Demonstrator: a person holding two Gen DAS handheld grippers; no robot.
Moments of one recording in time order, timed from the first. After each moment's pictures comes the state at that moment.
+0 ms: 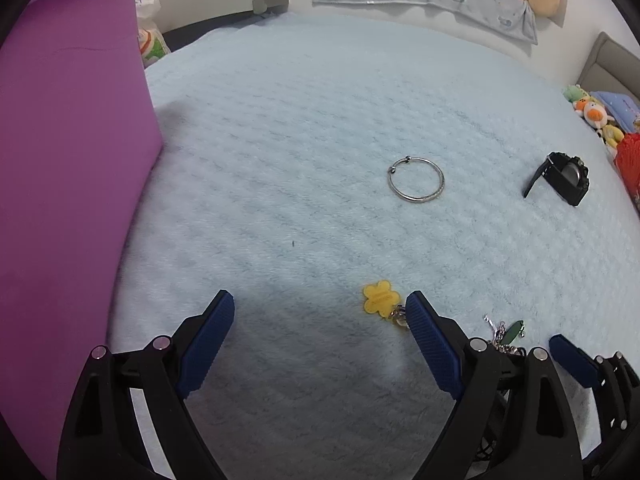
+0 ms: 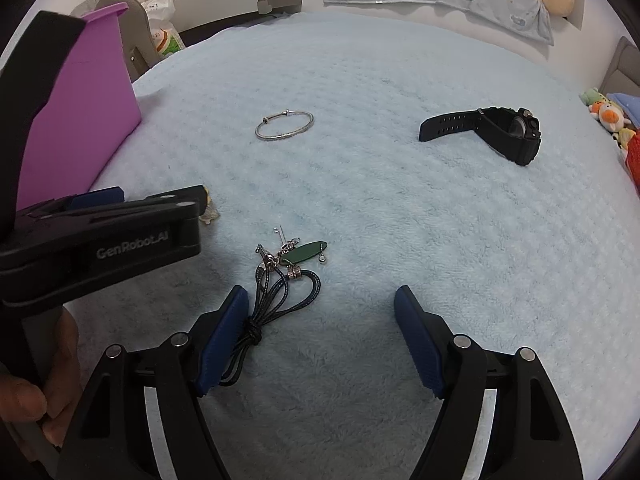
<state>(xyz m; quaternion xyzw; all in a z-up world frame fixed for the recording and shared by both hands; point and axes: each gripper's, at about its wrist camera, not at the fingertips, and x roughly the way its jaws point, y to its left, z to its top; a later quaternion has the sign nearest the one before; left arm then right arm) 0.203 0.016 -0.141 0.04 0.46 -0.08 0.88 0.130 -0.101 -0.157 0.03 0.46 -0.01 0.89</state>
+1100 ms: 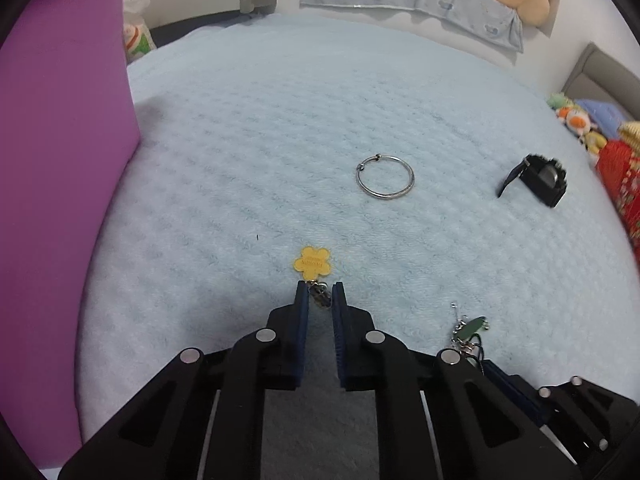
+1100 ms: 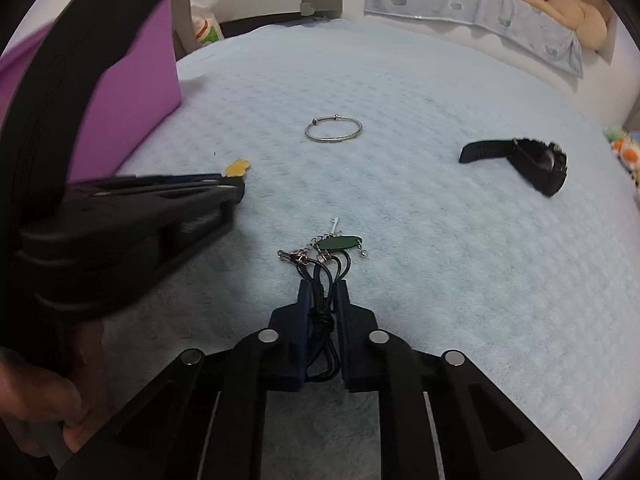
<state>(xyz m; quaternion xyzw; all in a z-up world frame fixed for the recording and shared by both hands) 0.189 0.013 -0.143 0.01 0.46 -0.12 0.88 0.126 -0.083 -0.153 0.00 0.45 0.05 0.89</state>
